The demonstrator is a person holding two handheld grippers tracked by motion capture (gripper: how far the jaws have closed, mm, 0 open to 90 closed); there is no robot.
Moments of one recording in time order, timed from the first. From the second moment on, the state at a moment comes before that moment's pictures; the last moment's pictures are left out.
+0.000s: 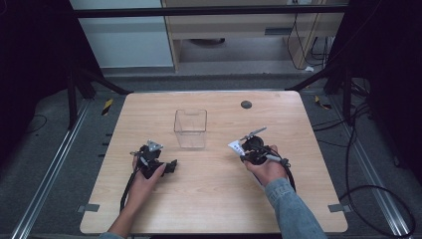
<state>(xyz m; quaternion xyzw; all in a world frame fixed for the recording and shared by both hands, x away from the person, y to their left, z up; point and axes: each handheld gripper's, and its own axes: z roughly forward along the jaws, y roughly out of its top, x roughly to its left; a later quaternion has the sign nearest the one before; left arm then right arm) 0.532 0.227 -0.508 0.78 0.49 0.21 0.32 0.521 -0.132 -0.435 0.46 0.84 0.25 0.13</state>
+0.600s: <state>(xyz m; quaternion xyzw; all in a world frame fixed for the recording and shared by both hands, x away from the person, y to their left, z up) 0.532 0.227 -0.508 0.78 0.49 0.21 0.32 0.533 -0.134 -0.386 0.46 0.80 0.34 0.18</state>
